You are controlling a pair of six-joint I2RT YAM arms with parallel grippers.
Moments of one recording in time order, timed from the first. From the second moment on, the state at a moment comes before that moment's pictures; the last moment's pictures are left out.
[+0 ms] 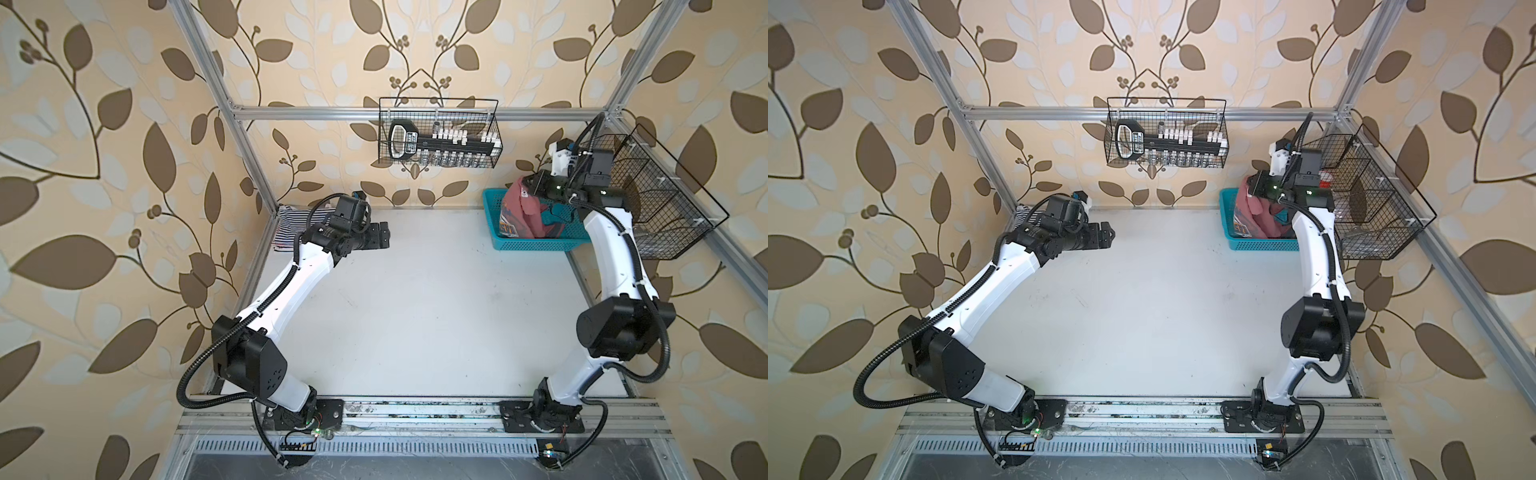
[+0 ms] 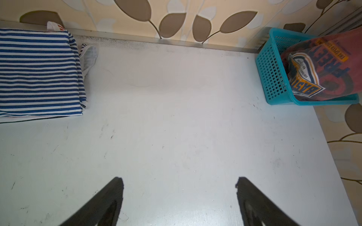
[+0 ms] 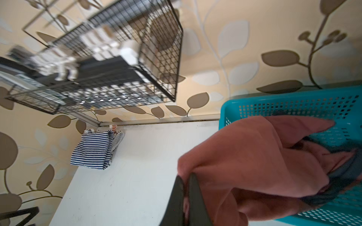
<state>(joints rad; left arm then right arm) -0.38 1.51 1.47 -0.69 0.02 -0.39 -0.14 1.71 1.95 -0.67 -0.43 0.21</state>
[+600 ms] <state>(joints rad) -0.38 1.34 1.40 -0.64 0.06 -0.42 0.19 1.27 2.01 -0.55 -0.41 0.15</state>
